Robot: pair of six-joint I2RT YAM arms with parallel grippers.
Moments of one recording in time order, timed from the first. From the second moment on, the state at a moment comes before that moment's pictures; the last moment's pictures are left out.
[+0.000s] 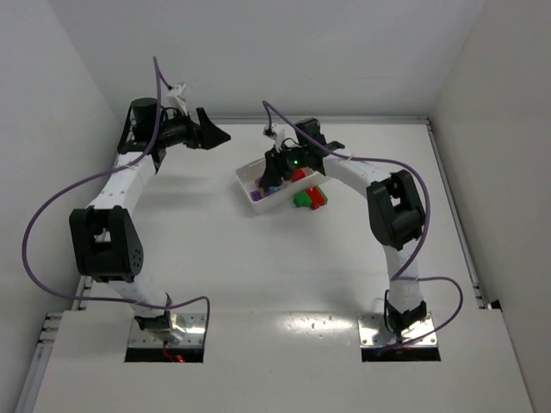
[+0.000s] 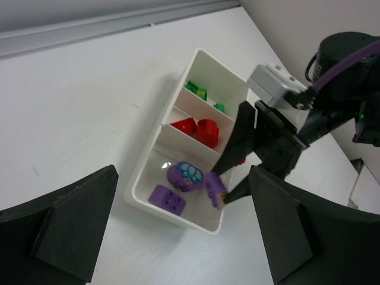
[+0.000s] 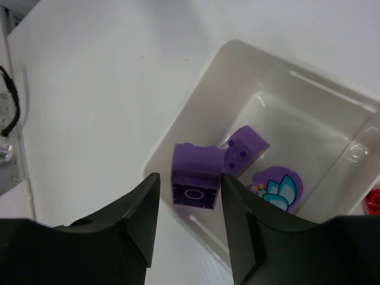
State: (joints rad) left arm 0.03 1.66 1.39 -0.06 0.85 -0.25; right arm 0.46 2.12 1.62 -0.22 -0.79 -0.09
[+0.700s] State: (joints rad) left arm -0.43 1.48 1.14 -0.38 0.82 0.31; right arm 0.39 1.77 1.52 -0.26 -0.47 -0.17
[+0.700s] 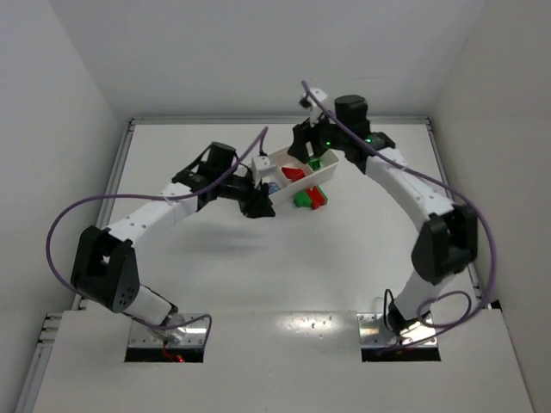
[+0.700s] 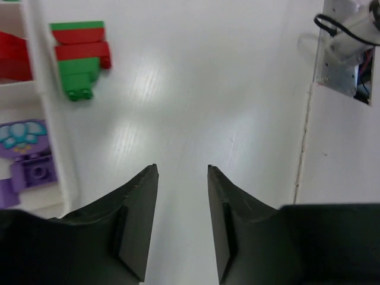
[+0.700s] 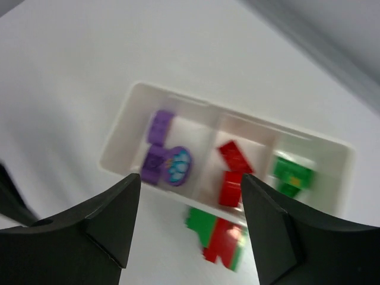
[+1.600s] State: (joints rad) left arm -0.64 1.88 1.24 0.02 0.21 0.22; right arm 0.12 1.30 1.11 -0.30 0.02 -0.19
